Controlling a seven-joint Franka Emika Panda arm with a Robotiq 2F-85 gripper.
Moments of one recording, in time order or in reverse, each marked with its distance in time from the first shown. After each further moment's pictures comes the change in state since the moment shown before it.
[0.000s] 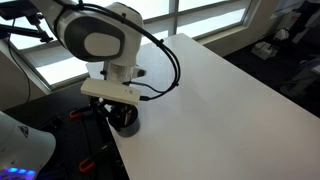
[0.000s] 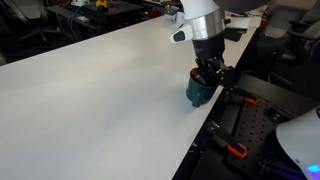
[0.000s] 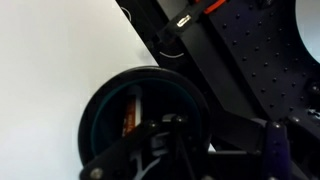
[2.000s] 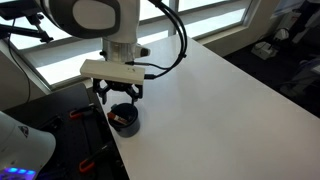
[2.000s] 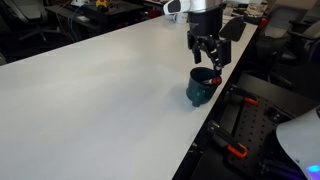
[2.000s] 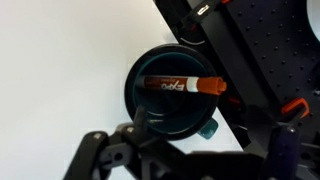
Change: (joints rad) arm -0.002 -0.155 0.023 0.012 -0.003 -0.039 -0.002
